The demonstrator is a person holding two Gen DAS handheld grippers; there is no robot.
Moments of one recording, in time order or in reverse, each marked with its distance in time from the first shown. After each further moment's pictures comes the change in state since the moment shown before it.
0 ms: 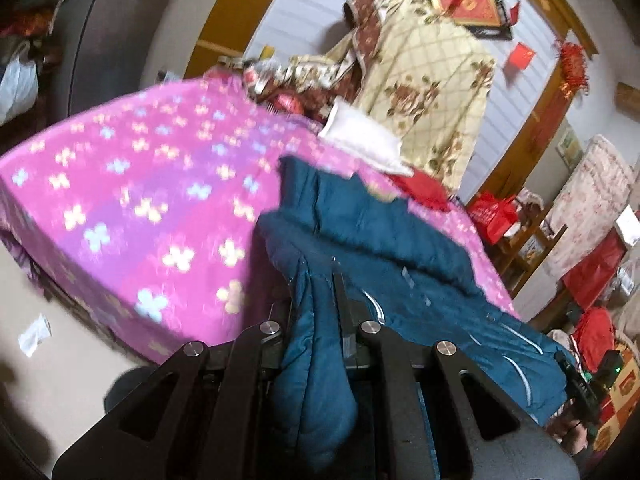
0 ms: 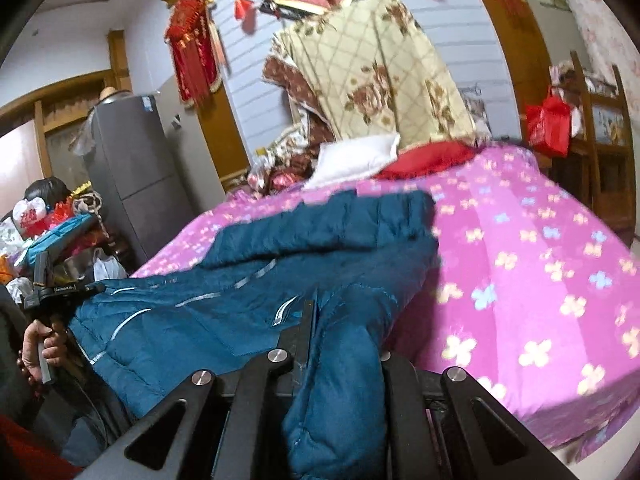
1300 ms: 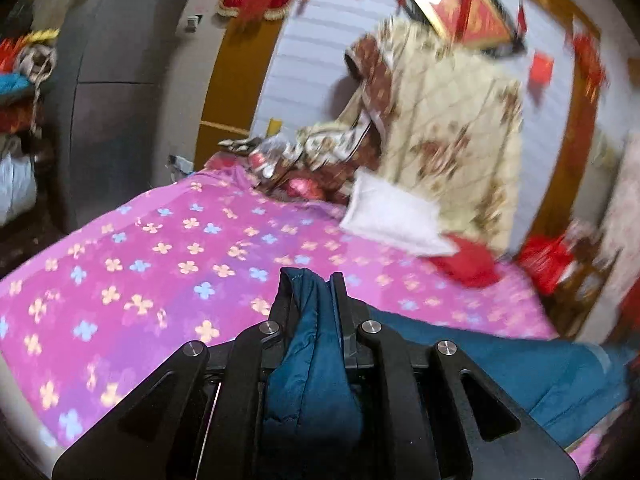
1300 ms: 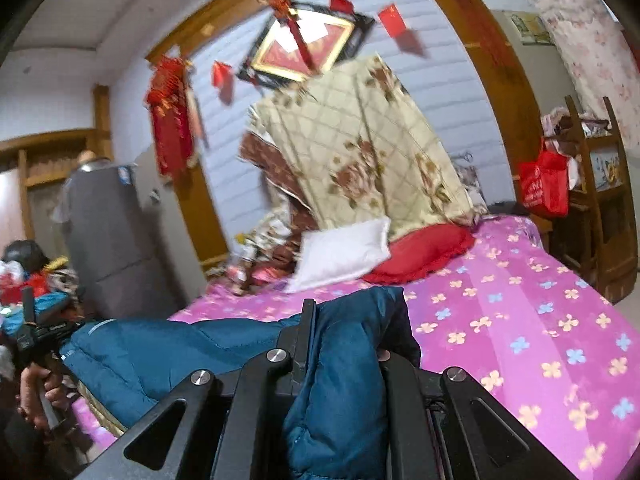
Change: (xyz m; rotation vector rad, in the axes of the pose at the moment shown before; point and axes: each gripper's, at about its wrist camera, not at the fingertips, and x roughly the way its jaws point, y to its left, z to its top) left arm 0.170 -0.064 0.153 0.138 -0.201 0.224; right arm 0.143 -0.039 0.154 0.078 -0.192 -0.091
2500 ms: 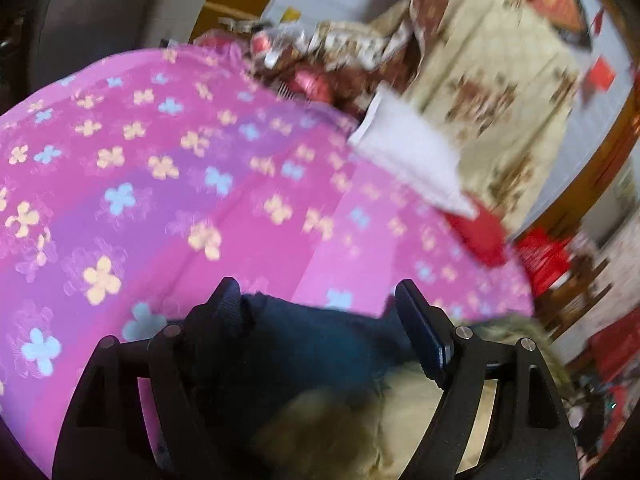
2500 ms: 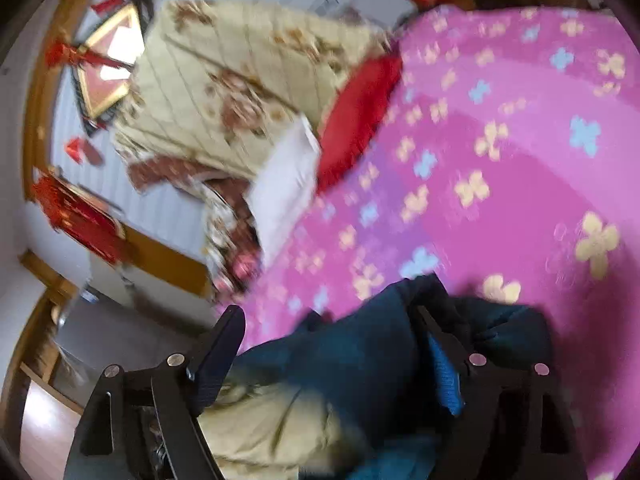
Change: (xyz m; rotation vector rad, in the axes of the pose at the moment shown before) left arm 0.164 0.020 -0.034 -0.259 0.268 -0.117; right arm 0.148 -0.116 -0.052 0.692 0.188 0.074
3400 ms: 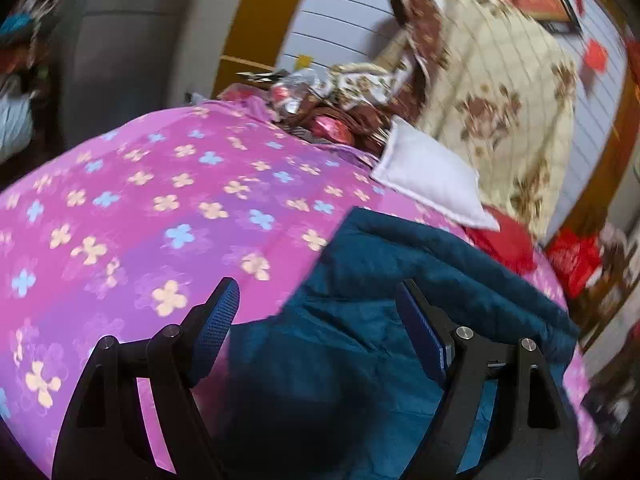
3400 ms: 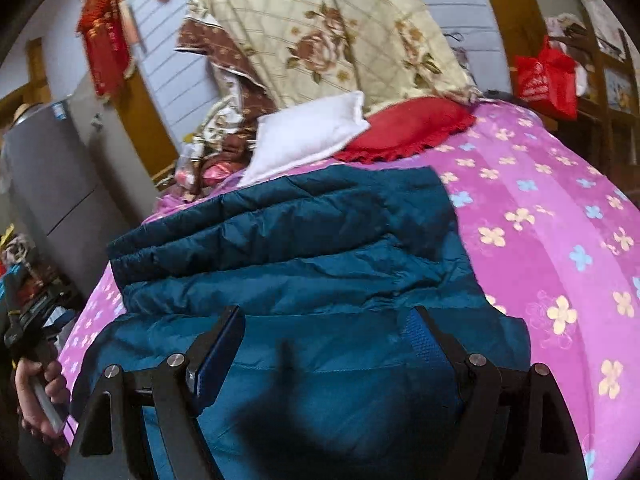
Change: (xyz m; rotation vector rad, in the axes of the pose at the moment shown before) left arm -0.037 -0.018 -0.021 0.136 -0.111 0.157; right arm 0.021 0.077 -0.078 -0.581 0.139 -0.292
